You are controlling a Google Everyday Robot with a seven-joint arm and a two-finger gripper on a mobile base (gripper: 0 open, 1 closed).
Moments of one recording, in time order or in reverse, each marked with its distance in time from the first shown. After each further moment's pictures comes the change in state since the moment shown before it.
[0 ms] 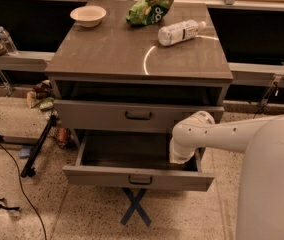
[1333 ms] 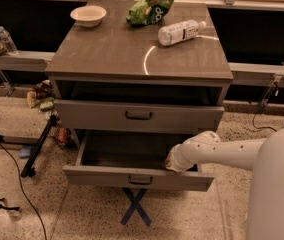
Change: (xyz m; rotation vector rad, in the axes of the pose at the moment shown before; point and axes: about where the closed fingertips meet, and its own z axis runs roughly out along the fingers) arm -0.005 0.000 0.056 0.104 -0.183 -0.003
